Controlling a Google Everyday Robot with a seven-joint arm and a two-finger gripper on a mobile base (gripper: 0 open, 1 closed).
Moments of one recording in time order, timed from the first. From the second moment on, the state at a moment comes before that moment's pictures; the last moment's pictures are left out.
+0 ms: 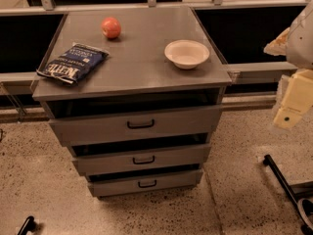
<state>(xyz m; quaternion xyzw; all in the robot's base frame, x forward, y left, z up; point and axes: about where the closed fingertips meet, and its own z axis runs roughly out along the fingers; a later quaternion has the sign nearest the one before) 0.438 -0.217 0.976 -0.60 0.78 -0.03 0.16</state>
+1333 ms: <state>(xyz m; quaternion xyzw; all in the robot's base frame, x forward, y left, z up) 0.398 -0.202 0.849 -0.64 0.76 -0.02 0.09</state>
